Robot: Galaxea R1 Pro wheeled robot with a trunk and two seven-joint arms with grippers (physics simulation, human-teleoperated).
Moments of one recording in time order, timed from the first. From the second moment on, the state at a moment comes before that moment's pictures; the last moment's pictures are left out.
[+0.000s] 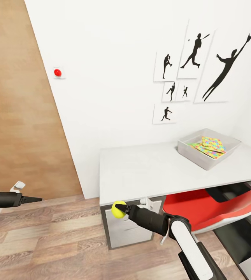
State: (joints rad) left arm -1.07 0.68 -0.46 -0.15 0.29 0.35 -1.50; right arm -0.30 0.00 0.32 -1.56 -1.17 0.81 -0.15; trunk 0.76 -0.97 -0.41
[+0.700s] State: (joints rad) left arm -1.07 0.69 -0.46 -0.14 0.29 0.36 -1.57; right arm -0.30 0.00 0.32 -1.56 -1.17 0.80 -0.15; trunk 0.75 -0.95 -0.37
